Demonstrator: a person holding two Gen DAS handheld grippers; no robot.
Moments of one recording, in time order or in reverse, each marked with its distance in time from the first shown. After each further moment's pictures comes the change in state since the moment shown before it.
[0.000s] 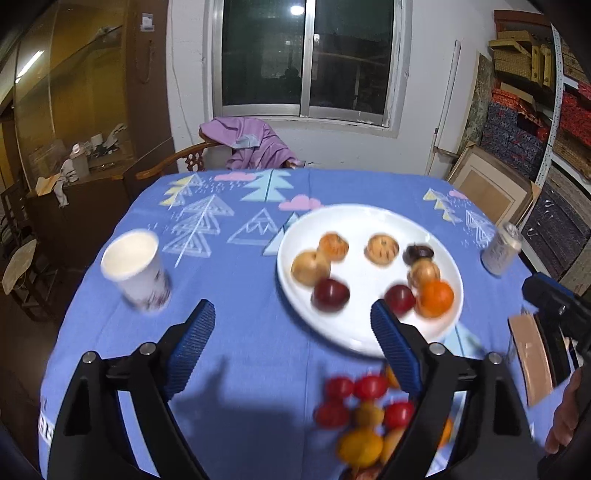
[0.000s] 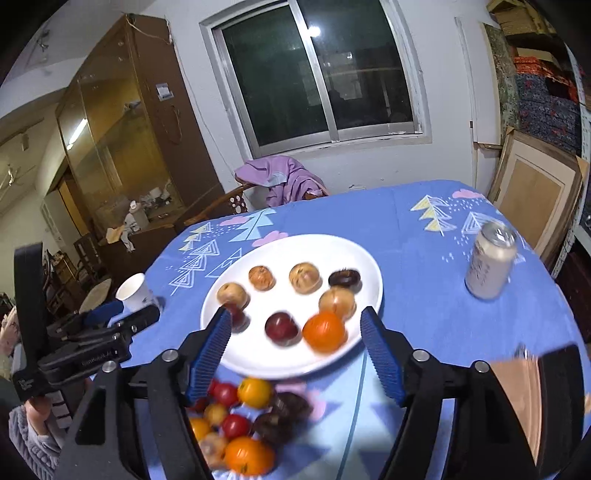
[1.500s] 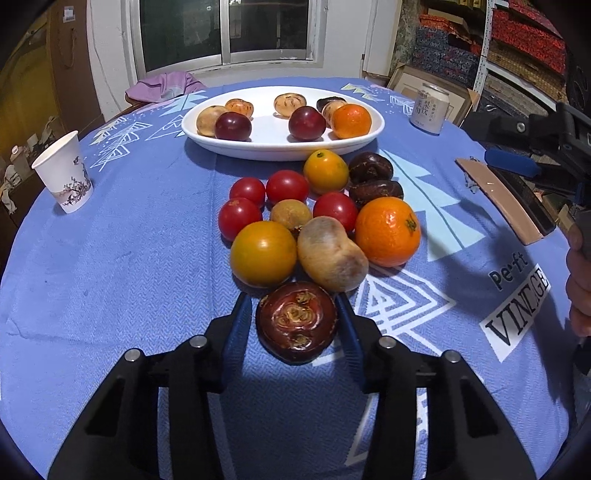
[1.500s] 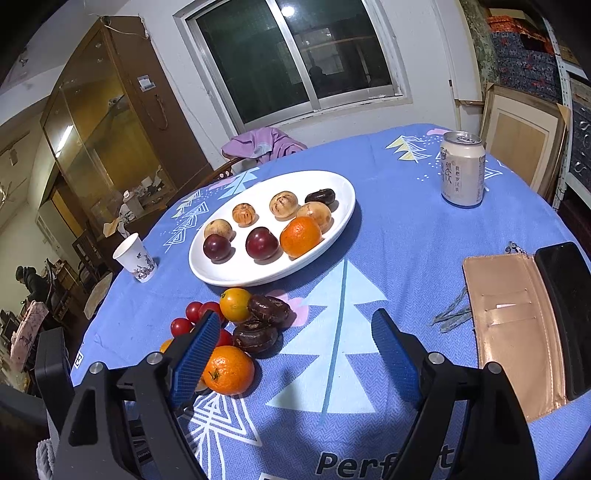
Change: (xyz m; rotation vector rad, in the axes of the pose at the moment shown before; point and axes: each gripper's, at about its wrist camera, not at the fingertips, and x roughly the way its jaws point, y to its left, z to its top) left arm 0.002 -0.042 -0.137 0.219 0.181 -0.186; right arm -0.006 -0.025 -0.058 0.084 0.090 -0.005
